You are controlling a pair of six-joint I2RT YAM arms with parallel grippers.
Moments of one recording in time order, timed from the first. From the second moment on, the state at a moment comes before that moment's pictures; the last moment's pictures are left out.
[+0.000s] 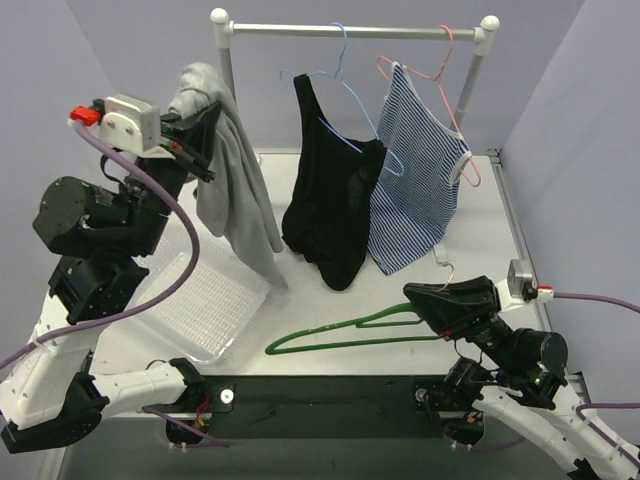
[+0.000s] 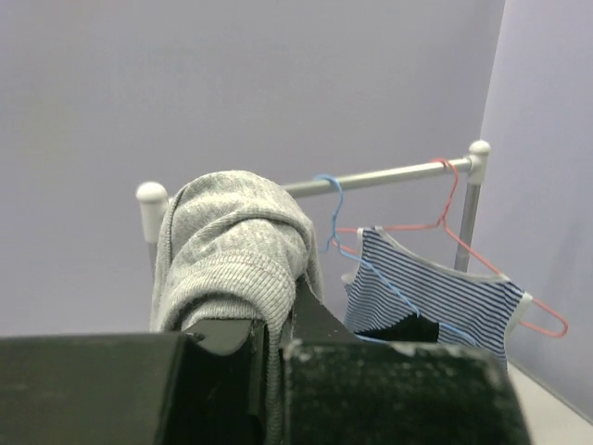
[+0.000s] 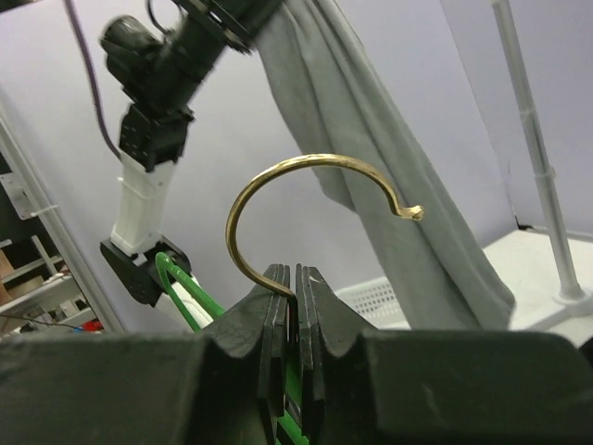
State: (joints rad) left arm -0.82 1.07 1.70 -0.18 -0.35 0.15; right arm 0.88 0.16 0.47 0.30 -0.11 0.58
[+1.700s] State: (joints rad) left arm -0.06 0.99 1.33 -0.30 -0.64 0.32; right arm 0.88 0.09 0.40 0.20 -0.04 0.57
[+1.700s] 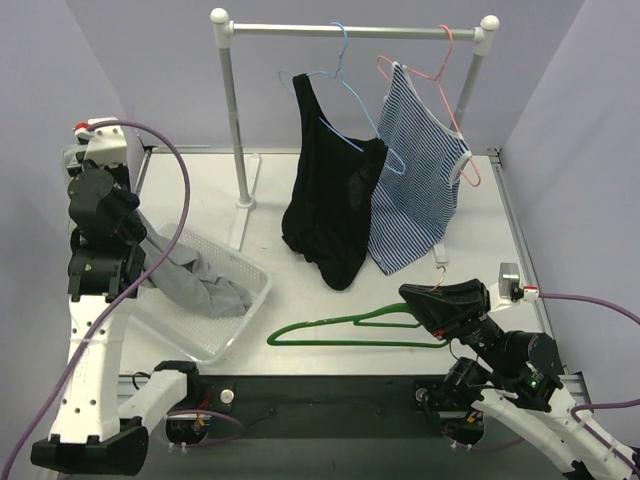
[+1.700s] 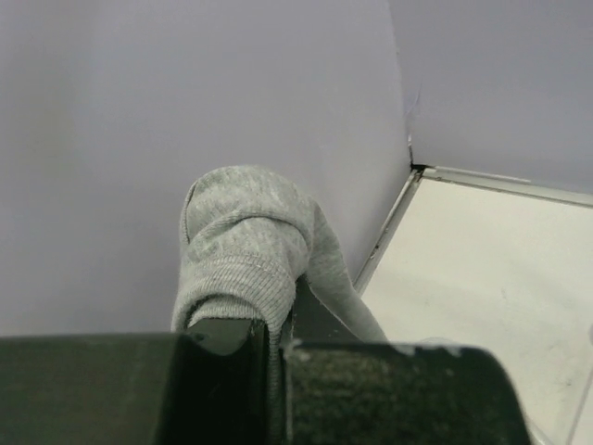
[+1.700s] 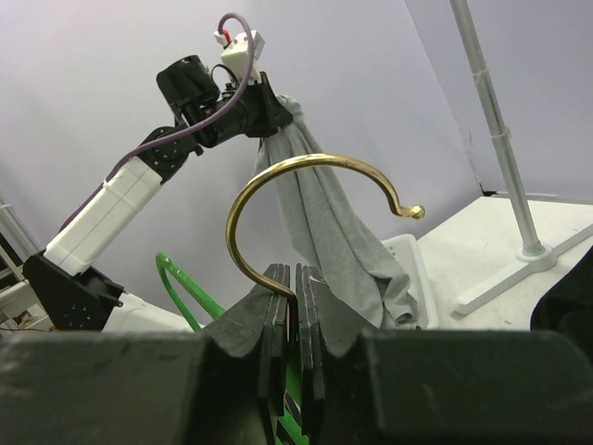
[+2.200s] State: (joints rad) left arm -0.05 0.83 0.88 -0.34 -0.23 -0.13; right arm 0.88 0.10 0.35 0.21 -0.04 0.58
